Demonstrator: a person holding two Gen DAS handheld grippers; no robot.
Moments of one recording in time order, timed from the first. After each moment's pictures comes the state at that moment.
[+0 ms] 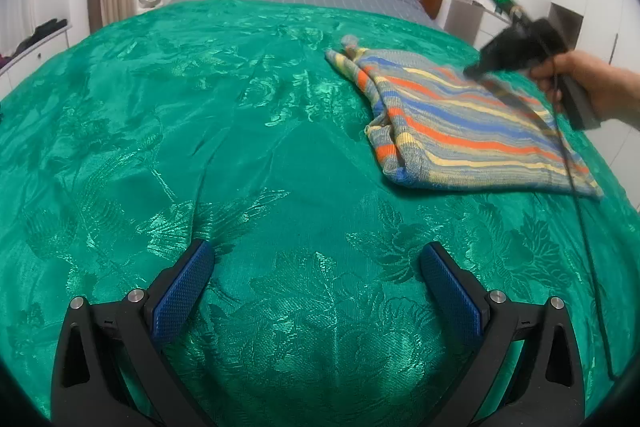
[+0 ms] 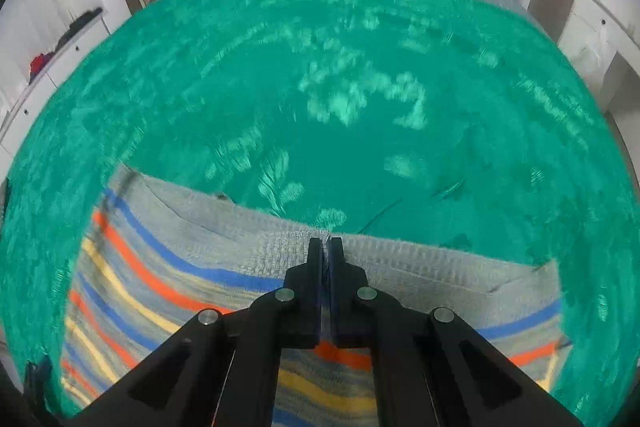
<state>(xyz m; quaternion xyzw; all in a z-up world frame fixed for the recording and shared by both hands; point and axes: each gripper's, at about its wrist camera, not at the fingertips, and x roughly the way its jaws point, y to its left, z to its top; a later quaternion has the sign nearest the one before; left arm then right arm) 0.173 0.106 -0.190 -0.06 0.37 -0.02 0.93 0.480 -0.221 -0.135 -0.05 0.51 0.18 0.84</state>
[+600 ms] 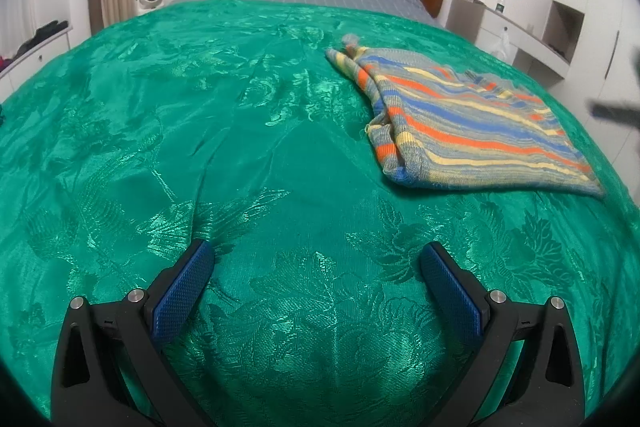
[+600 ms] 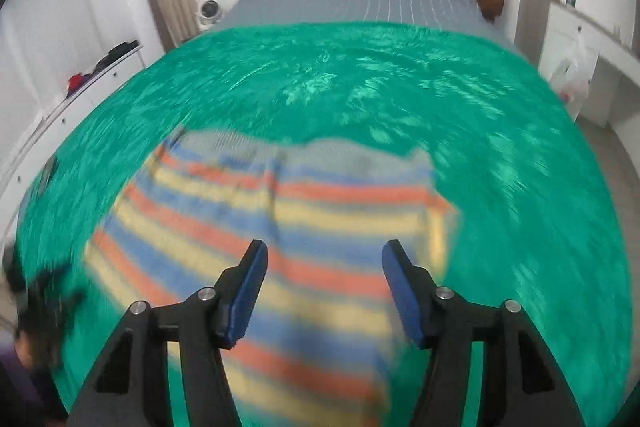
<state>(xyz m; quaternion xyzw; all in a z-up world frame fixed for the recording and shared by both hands) 0.174 0.104 -0.190 -0.05 0.37 -0.02 0.93 0.314 -0.375 -0.090 -0.03 0.40 0.22 0.89</state>
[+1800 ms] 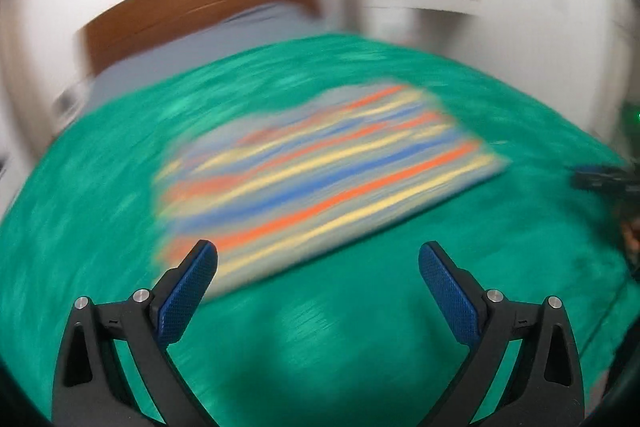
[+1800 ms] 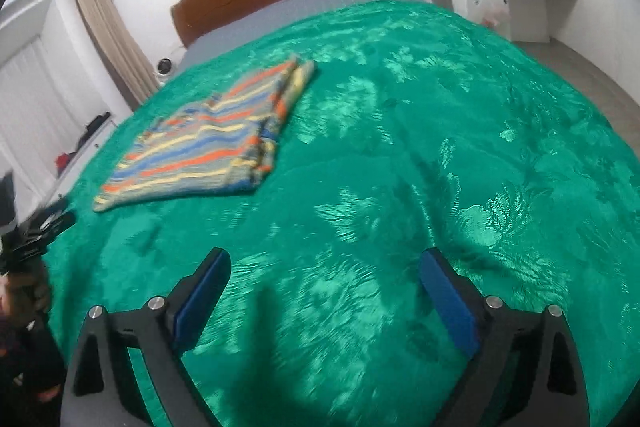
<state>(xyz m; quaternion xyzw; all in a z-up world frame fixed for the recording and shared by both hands) 0.163 -0.082 -0.109 0.13 0.32 -0.19 0.92 0.159 -0.521 -0.167 0.13 0.39 0.16 0.90</state>
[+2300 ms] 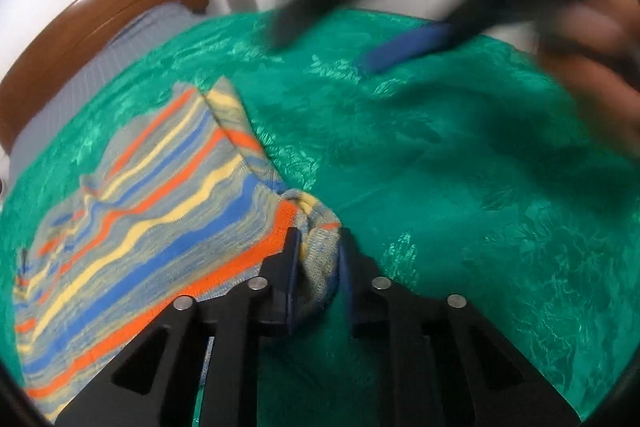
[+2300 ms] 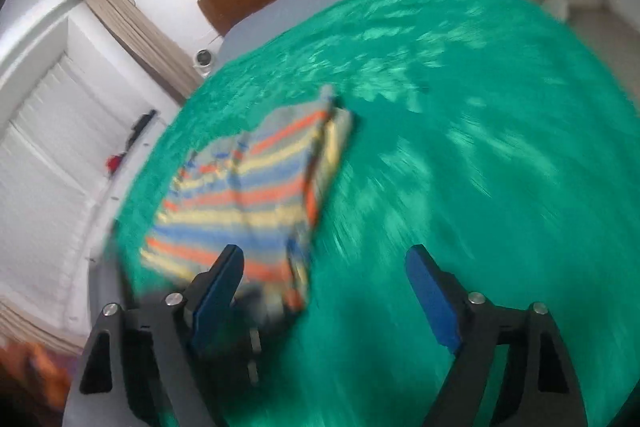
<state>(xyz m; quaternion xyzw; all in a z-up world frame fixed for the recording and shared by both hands) 0.215 -0.277 -0.178 0.22 0.35 -0.28 0.87 0.329 -0.526 -0.137 0.20 0.45 0.28 0.82</state>
